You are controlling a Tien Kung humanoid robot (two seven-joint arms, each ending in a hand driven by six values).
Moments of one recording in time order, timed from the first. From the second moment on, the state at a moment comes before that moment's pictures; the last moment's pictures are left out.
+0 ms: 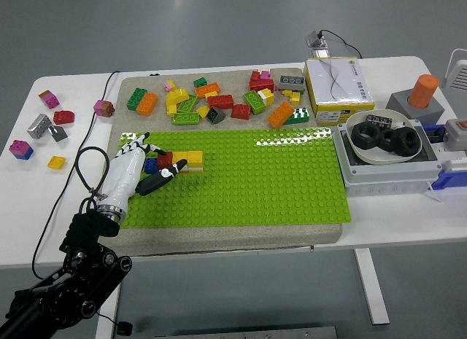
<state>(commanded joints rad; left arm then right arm) -0.34 0.08 -0.96 -0.99 2.02 0.47 0.05 0.09 -0.05 1.60 0.18 -1.36 0.00 -0.26</state>
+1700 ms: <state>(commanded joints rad) -0.35 0.09 -0.93 -0.95 2.02 0.46 0.07 0.10 -0.06 1.59 0.18 -1.36 0.00 -0.26</state>
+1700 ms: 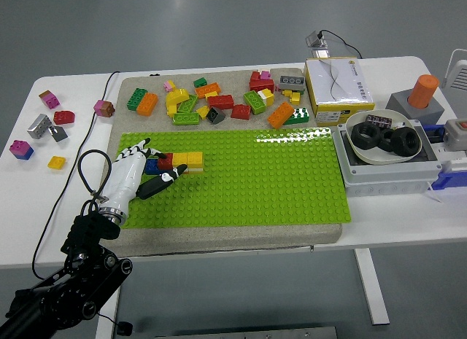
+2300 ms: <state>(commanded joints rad) -0.34 0.09 -0.94 -0.95 2.03 0.47 0.07 0.10 -0.06 1.60 0.18 -1.36 0.00 -0.26</state>
